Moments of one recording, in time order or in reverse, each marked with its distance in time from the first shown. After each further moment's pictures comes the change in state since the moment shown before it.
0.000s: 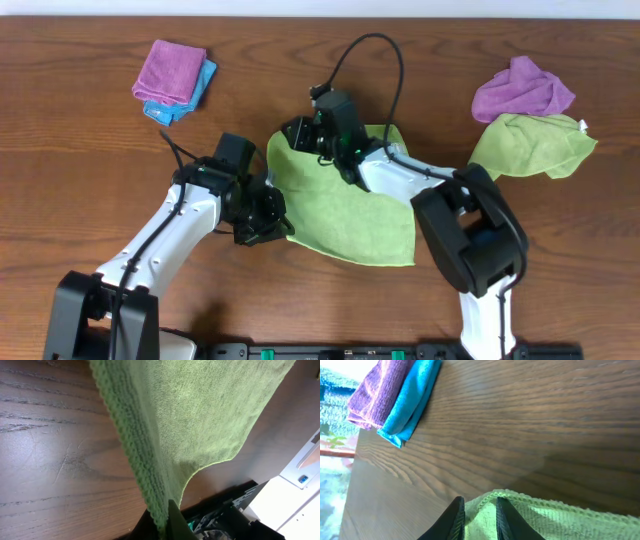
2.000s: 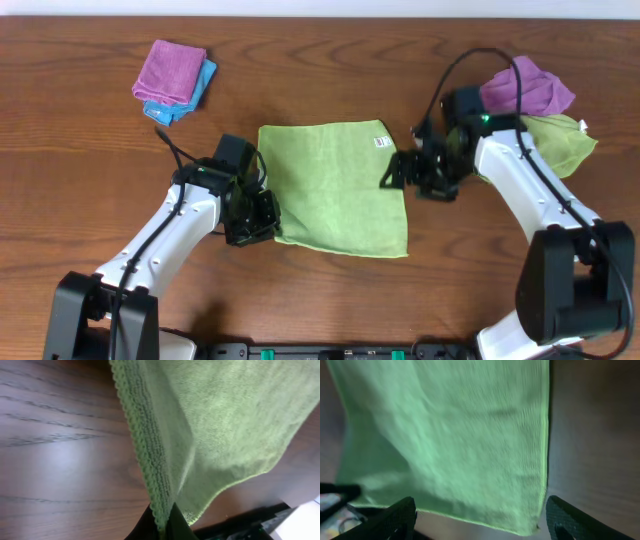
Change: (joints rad) left arm 0.000 -0.002 0.000 -0.032 -0.164 0.005; right arm -0.438 -0.367 -0.060 -1.221 -0.214 -0.575
